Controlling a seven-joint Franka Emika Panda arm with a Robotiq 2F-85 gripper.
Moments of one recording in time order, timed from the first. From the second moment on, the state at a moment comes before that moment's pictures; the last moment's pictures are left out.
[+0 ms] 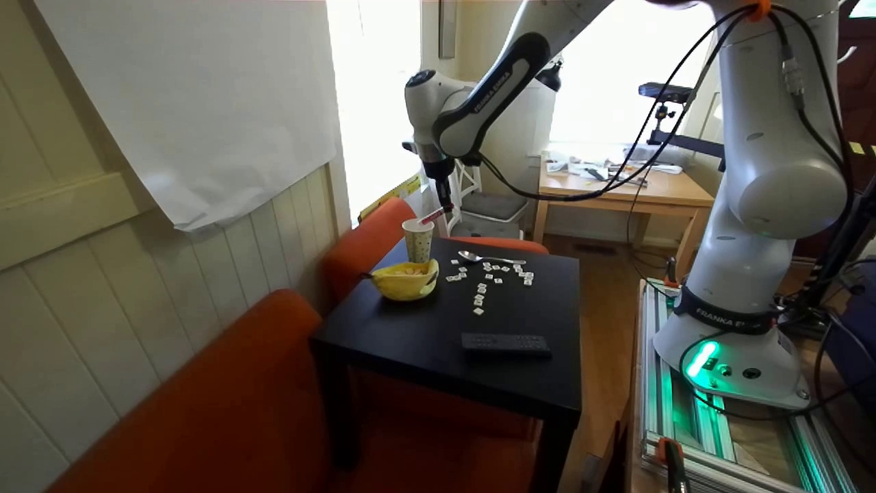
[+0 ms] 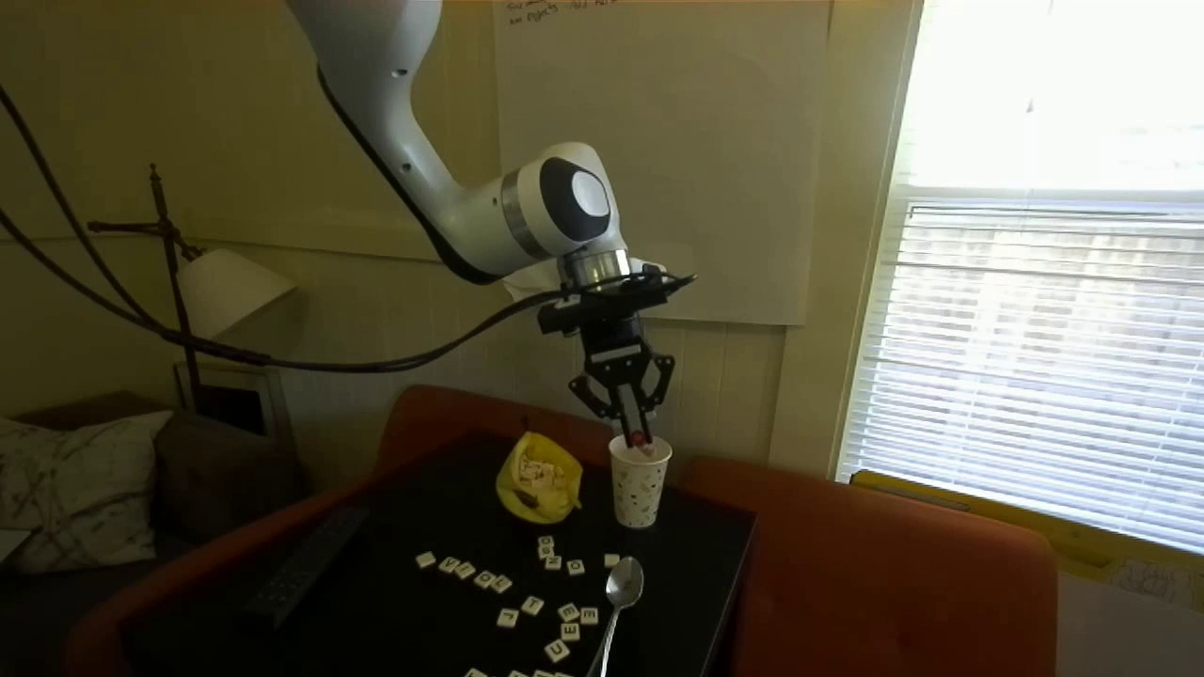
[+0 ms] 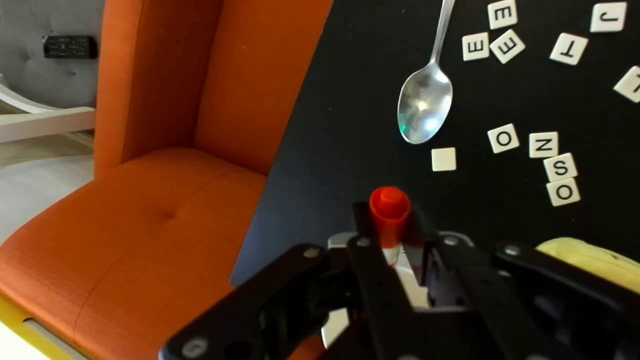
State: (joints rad) arm -0.11 0.36 -0.05 -1.98 -0.52 2.33 -0.31
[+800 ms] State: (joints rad) arm -0.07 0.45 -0.05 -1.89 -0.52 2.29 -0.34
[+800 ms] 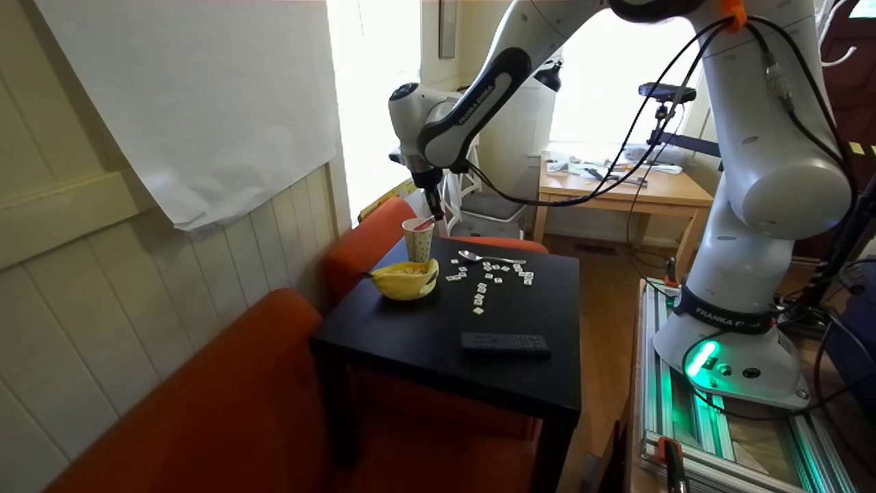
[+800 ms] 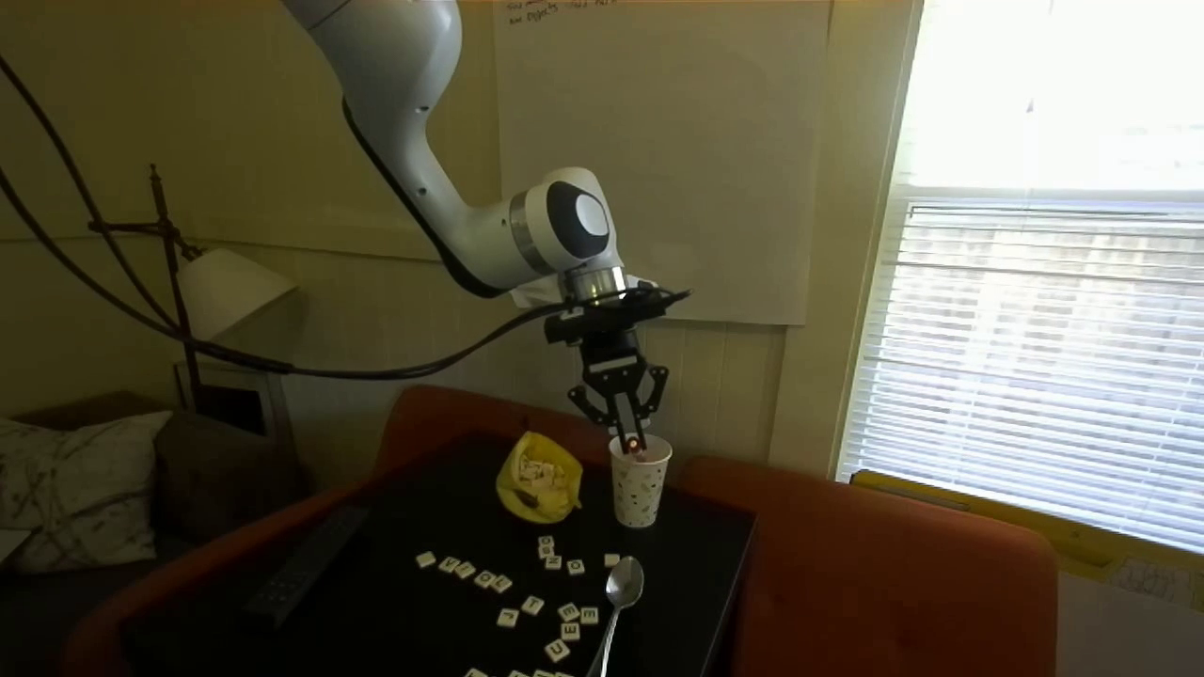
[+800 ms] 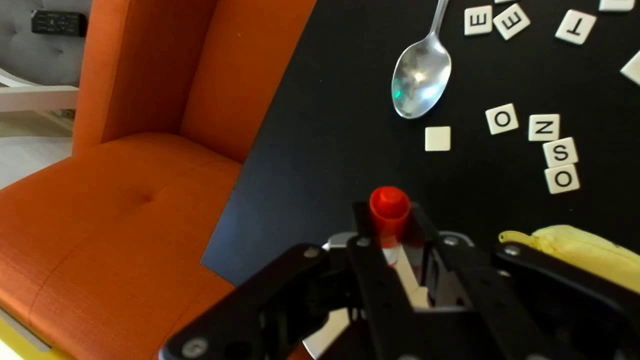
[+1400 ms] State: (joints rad) arm -0.07 0.46 -0.05 -1.84 -0.51 2.29 -0.34
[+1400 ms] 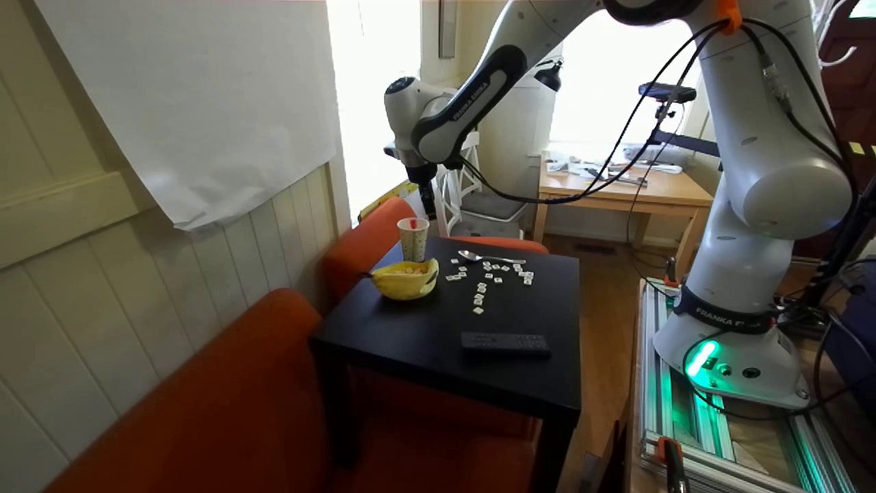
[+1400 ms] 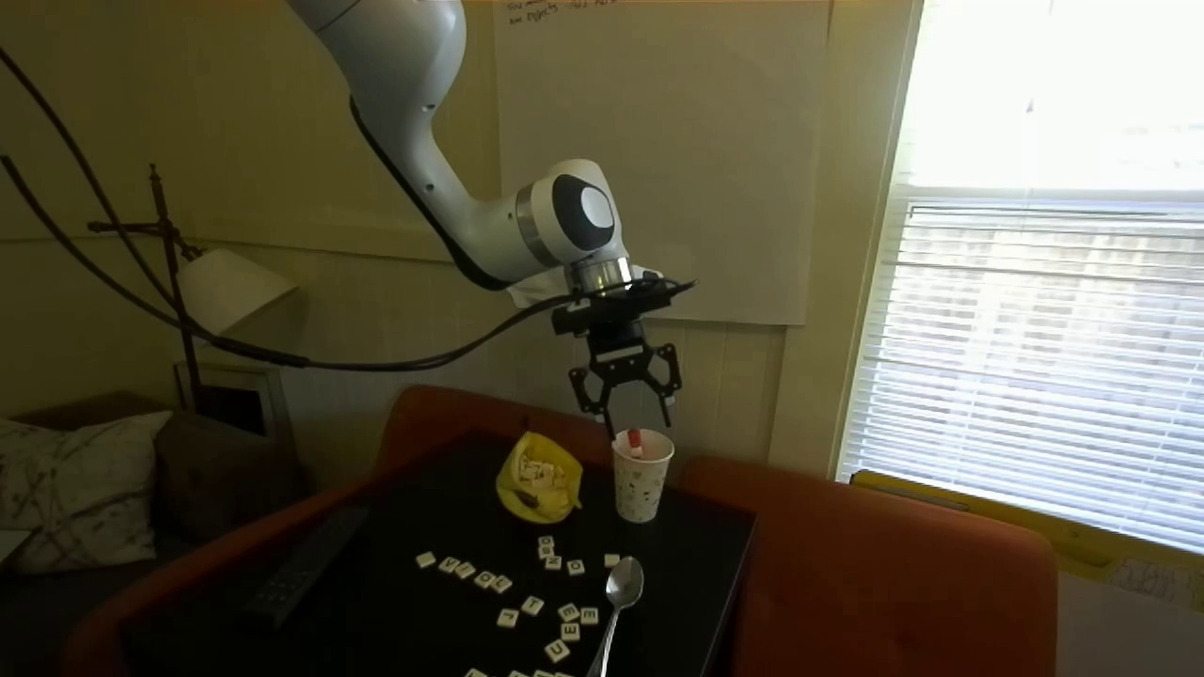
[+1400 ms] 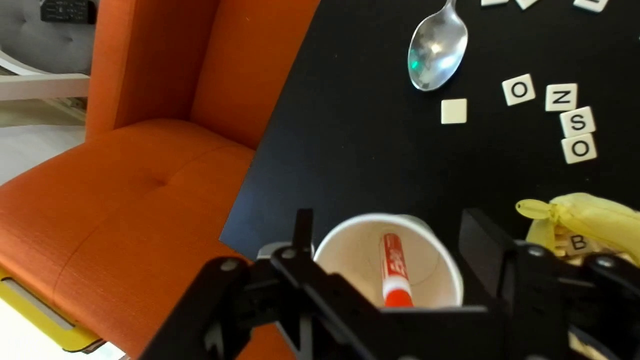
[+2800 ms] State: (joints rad) arm -0.27 0.06 -0.05 -2.36 0.40 2.71 -0.65
